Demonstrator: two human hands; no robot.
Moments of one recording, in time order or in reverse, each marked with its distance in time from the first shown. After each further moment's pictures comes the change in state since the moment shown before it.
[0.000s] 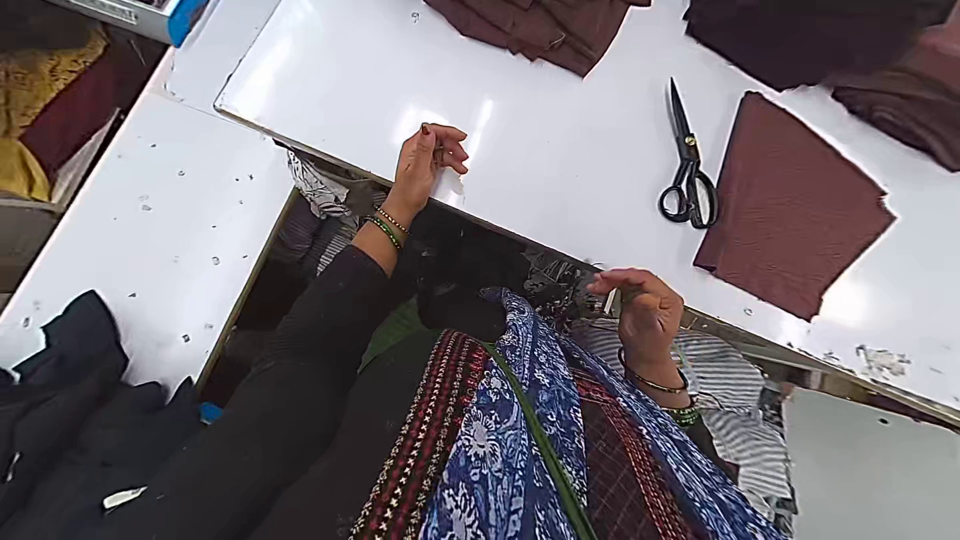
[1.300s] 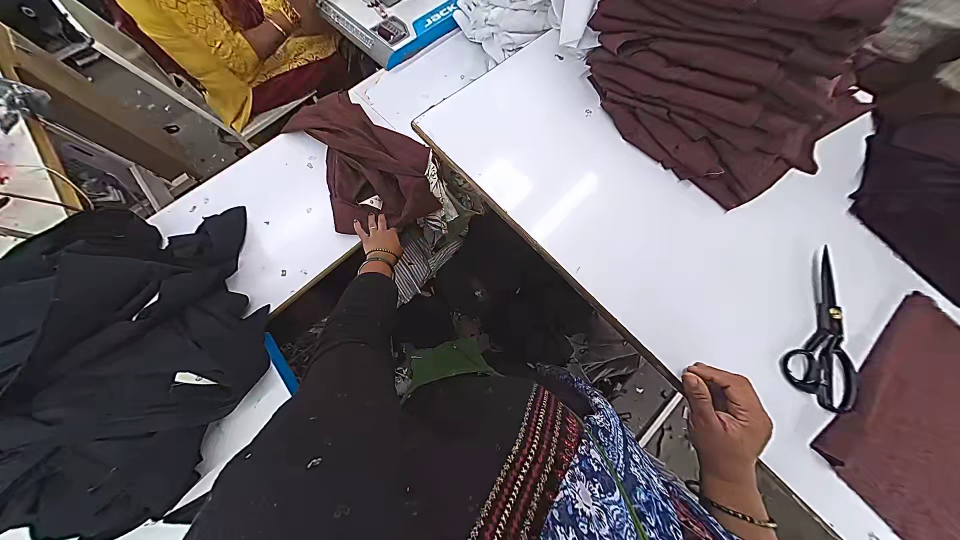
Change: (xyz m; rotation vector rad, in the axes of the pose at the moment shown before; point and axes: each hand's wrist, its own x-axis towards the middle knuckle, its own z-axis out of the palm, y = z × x) left_hand -0.176 0.002 -0.211 1.530 0.259 -1.187; right_hand 0.026 0.029 0.004 -0.445 0.005 -0.058
